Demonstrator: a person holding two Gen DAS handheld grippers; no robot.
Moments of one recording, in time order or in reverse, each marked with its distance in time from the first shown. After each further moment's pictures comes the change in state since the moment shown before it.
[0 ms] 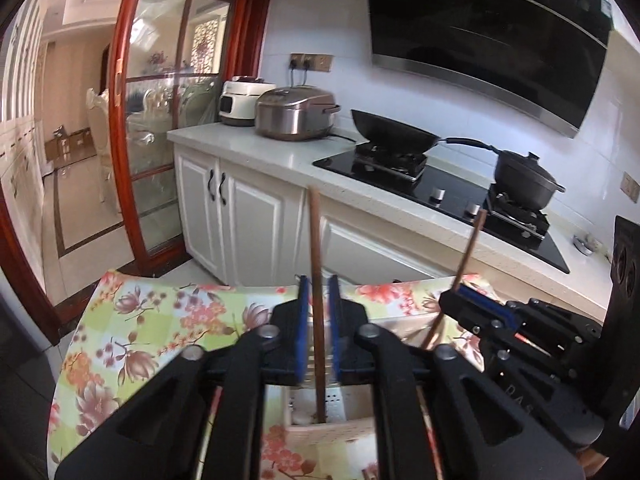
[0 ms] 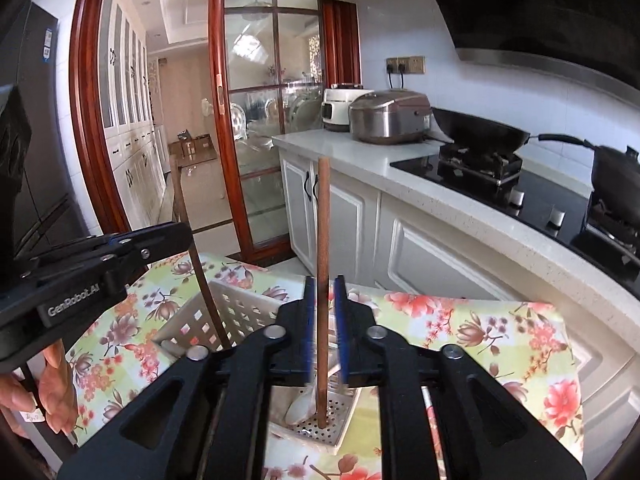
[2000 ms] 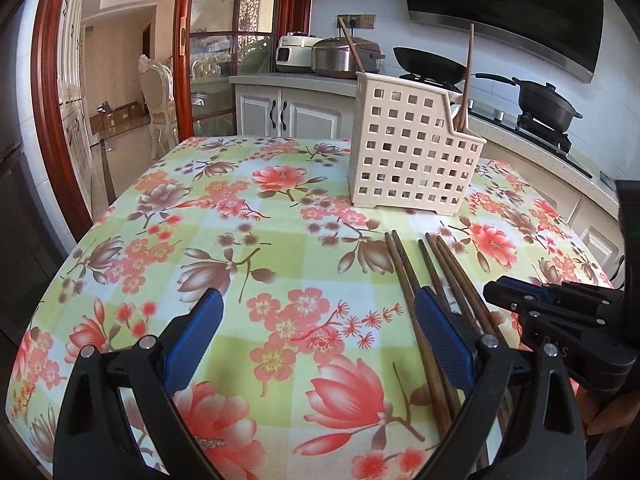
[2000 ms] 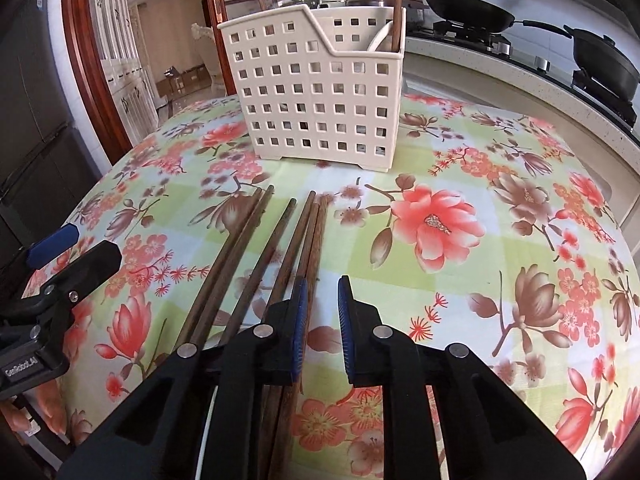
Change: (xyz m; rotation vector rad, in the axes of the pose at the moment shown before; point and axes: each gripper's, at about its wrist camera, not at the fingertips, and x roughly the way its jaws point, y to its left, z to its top) left arm -0.114 0.018 -0.239 -0.025 0.093 0.178; right arm -0.053 0.054 -0.207 0.046 0.299 -0.023
